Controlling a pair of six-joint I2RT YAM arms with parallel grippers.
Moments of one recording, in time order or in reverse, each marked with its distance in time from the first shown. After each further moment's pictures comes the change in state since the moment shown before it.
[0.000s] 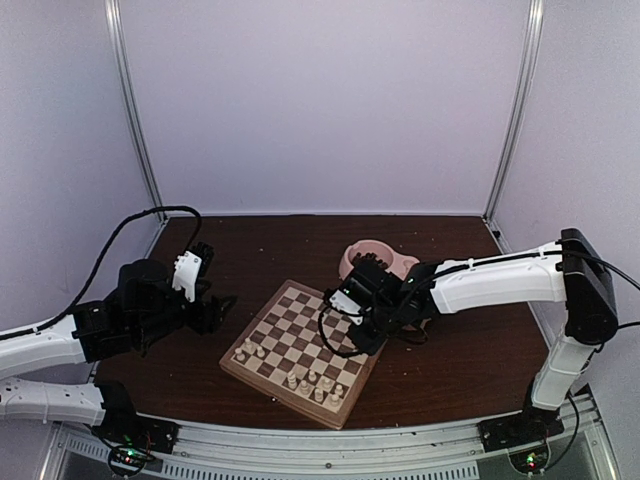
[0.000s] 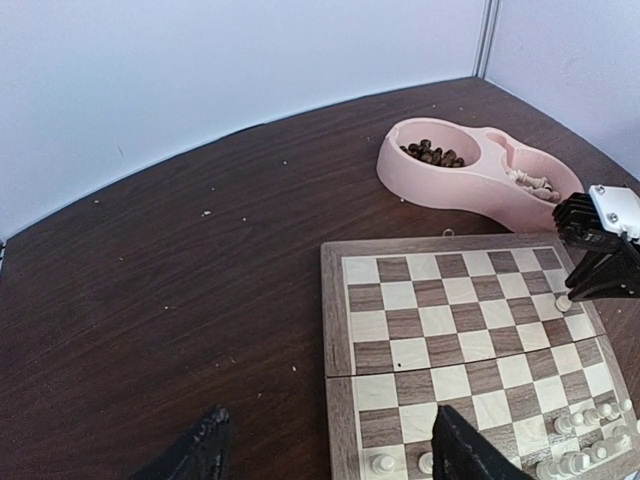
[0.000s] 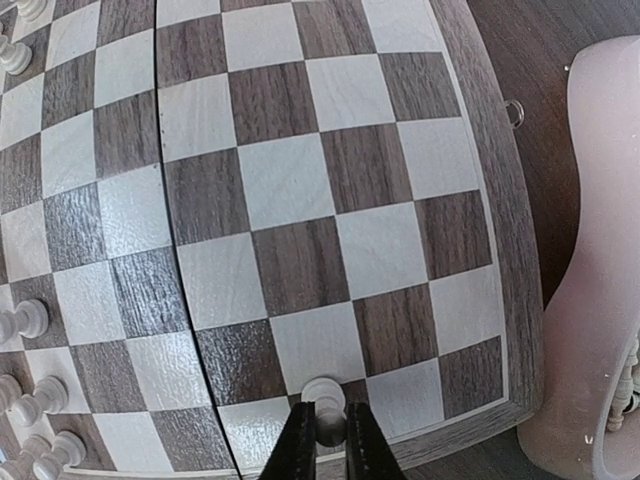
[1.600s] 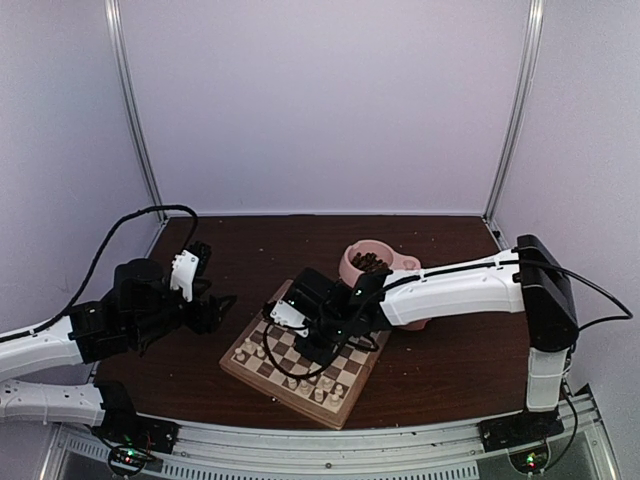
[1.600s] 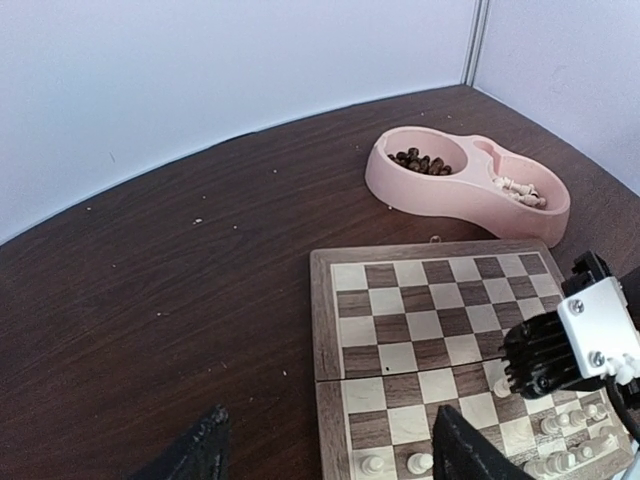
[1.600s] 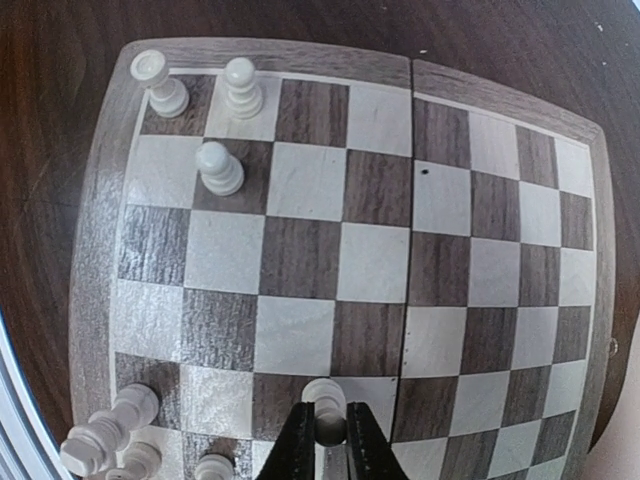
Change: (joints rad) left arm 0.000 -0.027 0.000 -0.005 0.024 -0.008; right arm 0.145 0.224 0.298 0.038 -0.030 -0.138
